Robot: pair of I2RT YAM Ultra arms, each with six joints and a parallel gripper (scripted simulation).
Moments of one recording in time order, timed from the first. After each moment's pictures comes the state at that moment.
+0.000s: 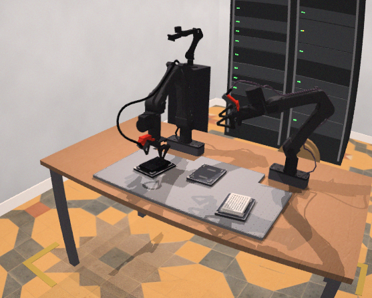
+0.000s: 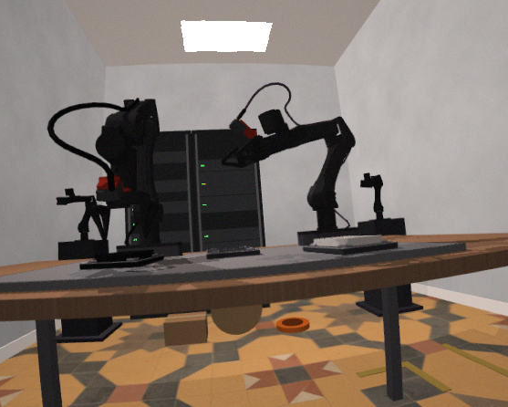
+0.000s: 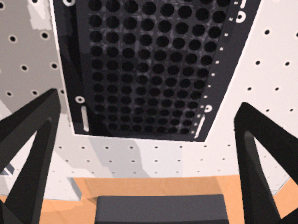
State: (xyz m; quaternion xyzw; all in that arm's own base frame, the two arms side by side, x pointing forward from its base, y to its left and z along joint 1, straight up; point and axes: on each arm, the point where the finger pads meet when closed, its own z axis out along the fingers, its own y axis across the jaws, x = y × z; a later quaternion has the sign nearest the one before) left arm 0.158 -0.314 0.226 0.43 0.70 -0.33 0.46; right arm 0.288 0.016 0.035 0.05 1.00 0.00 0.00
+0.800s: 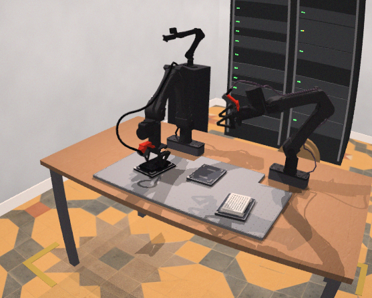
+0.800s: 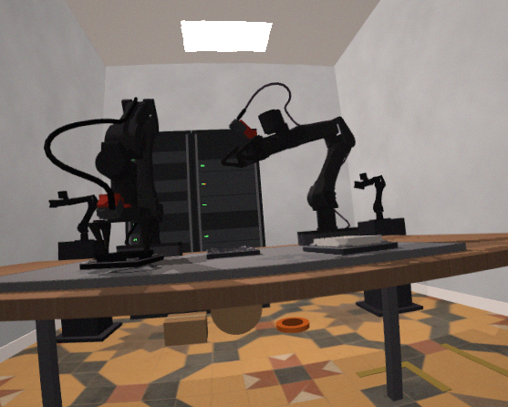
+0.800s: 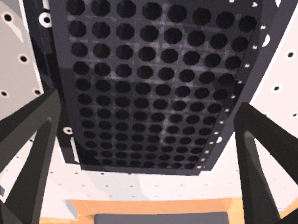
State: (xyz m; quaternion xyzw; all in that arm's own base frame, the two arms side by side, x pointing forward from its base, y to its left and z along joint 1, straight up) left arm 0.158 -0.314 0.226 0.43 0.70 -0.33 0.46; right arm 0.286 0.016 0.001 0.05 1.00 0.00 0.00
